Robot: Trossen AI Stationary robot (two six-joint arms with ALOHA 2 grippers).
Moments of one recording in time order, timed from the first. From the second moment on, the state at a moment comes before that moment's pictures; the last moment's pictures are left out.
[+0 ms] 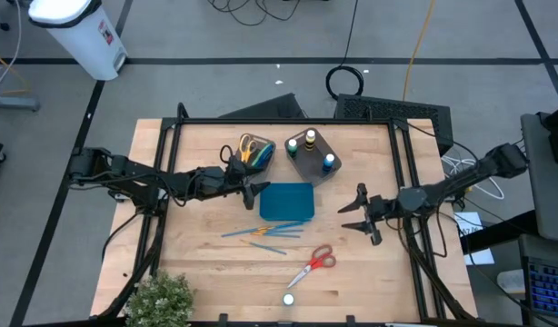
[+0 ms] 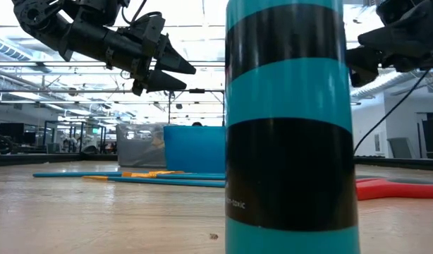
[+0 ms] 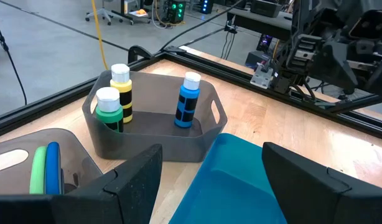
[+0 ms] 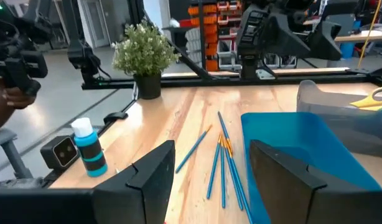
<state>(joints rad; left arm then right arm) 0.01 1.35 0.51 0.62 -0.32 -0.29 0.36 0.76 0.10 0.62 0.18 0.11</state>
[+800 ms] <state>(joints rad) 0.01 1.35 0.51 0.62 -0.32 -0.29 0.48 1.27 0.53 0.45 0.13 0.06</state>
